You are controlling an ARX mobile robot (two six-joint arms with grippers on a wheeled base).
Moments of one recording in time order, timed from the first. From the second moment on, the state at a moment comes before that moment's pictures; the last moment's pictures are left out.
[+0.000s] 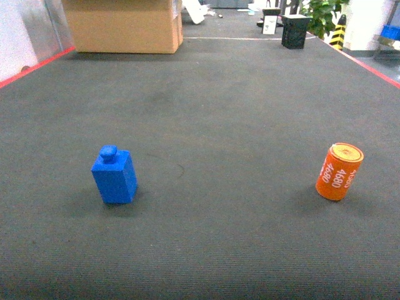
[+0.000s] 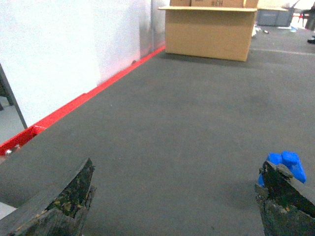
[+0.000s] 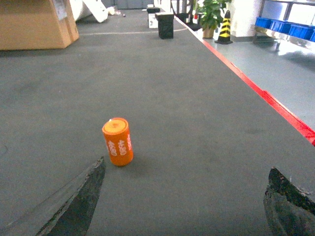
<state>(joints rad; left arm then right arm) -0.22 0.29 0.02 0.24 -0.52 0.01 0.20 0.22 0.04 0.11 0.34 0.07</state>
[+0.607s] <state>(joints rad) -0.30 1.54 0.49 0.92 -0.28 -0.05 0.20 1.54 0.49 0.89 0.19 0.08</state>
